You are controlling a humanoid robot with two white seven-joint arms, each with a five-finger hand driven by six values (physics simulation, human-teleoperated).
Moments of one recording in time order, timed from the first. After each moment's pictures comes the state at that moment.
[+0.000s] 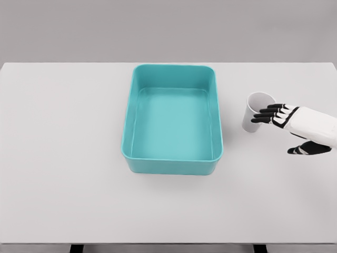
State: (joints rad) left arm 0.06 0.00 -0.07 -0.13 0.07 0.00 -0.02; right arm -0.05 -1.02 0.12 -1.75 0.20 -0.61 0.43
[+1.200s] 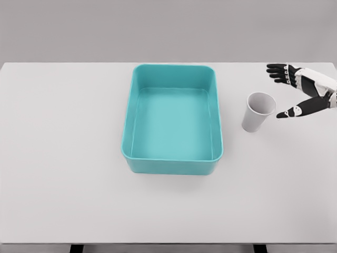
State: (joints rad) left arm 0.06 0.00 -0.07 -0.13 0.07 0.00 -0.02; right arm -0.38 -0.88 0.27 -1.50 -0.49 0.03 0.61
